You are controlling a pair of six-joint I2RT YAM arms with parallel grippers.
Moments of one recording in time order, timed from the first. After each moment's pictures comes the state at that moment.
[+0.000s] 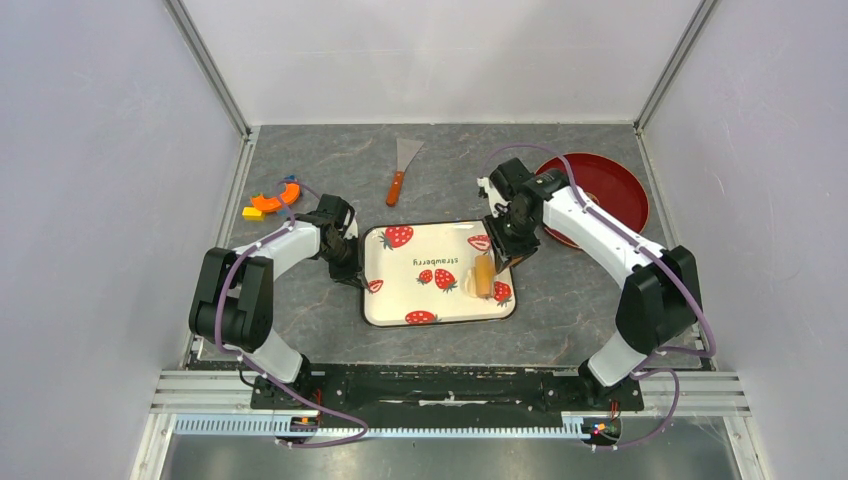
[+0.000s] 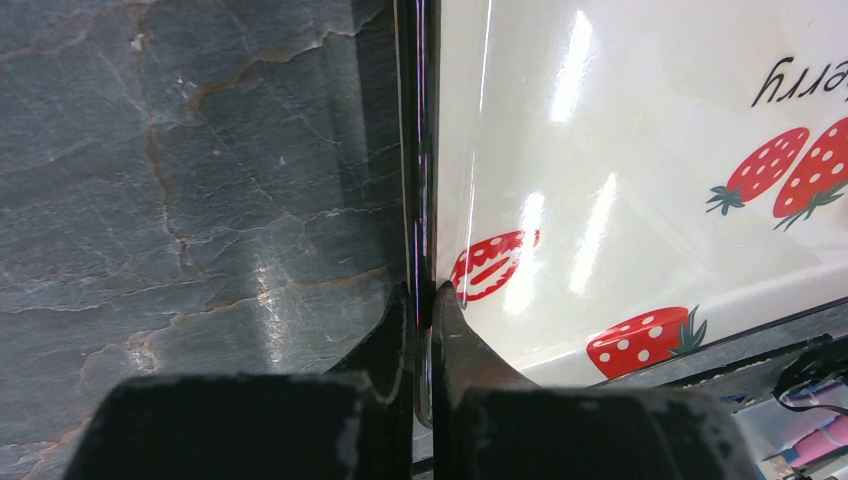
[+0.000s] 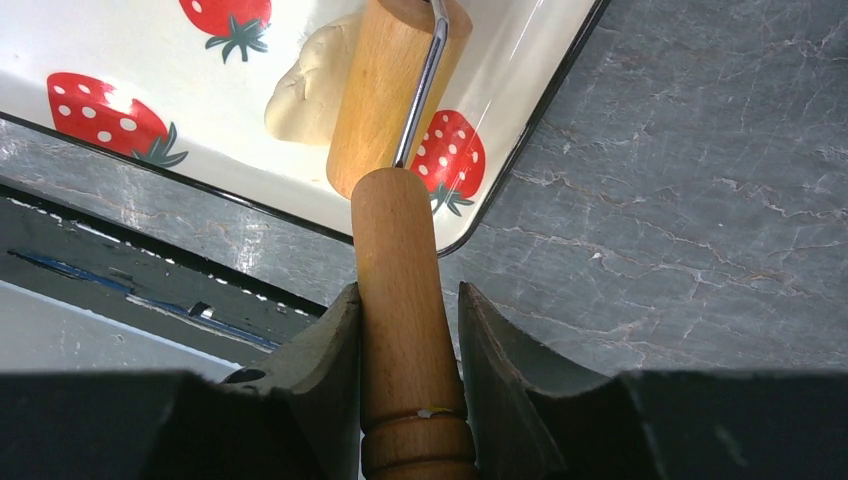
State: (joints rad) left arm -0.23 1.60 0.89 -0.63 0.24 -0.34; right arm 0.50 1.65 1.34 -1.10 -0.10 0.12
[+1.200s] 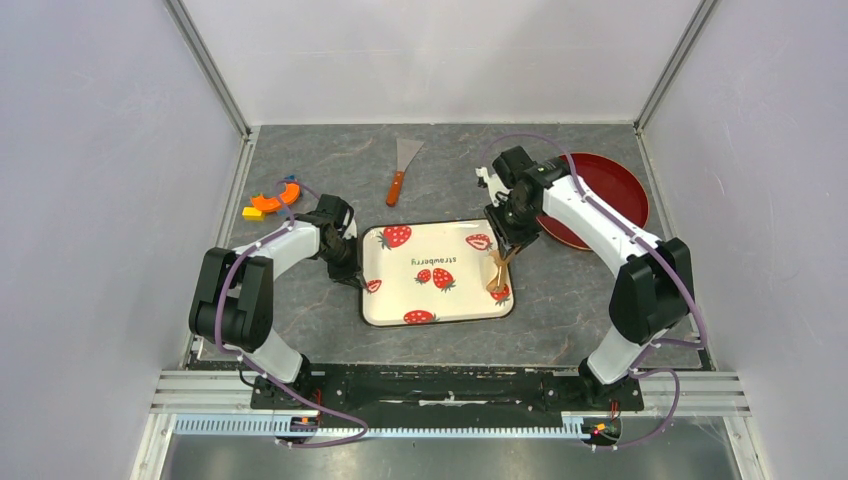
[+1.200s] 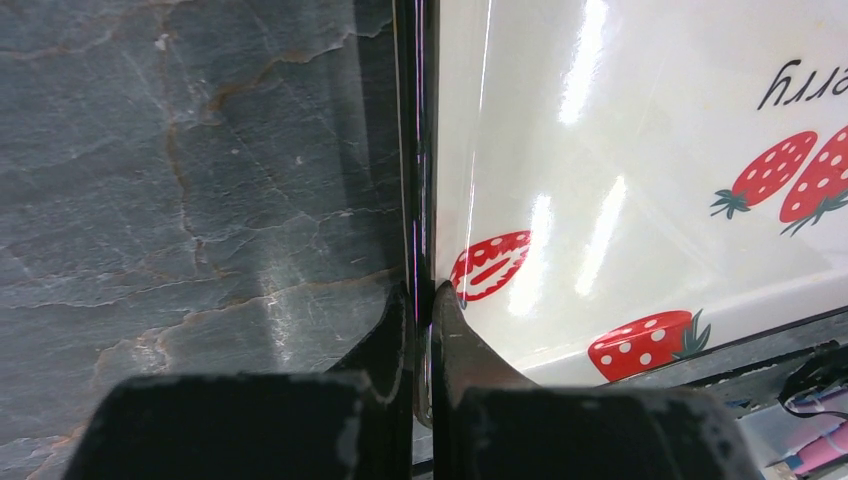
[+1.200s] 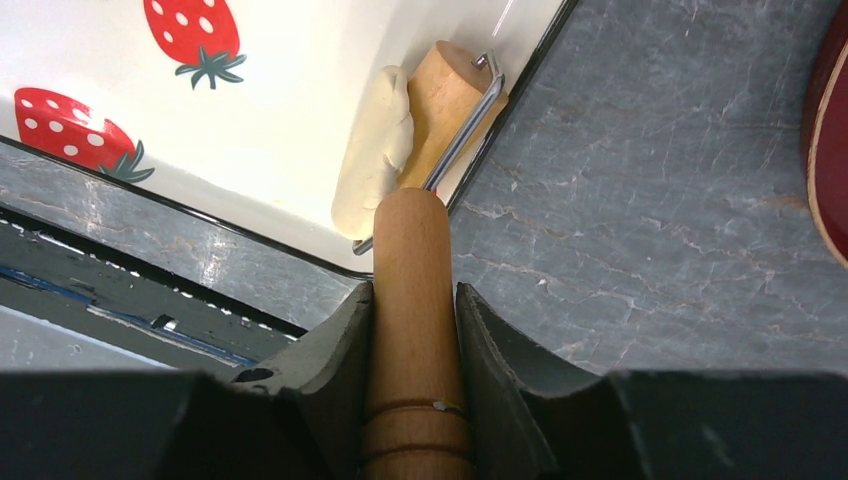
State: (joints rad) left arm -0.23 1.60 0.89 -0.63 0.24 -0.34; right arm 0.46 1.69 1.44 -1.11 -0.11 0.02
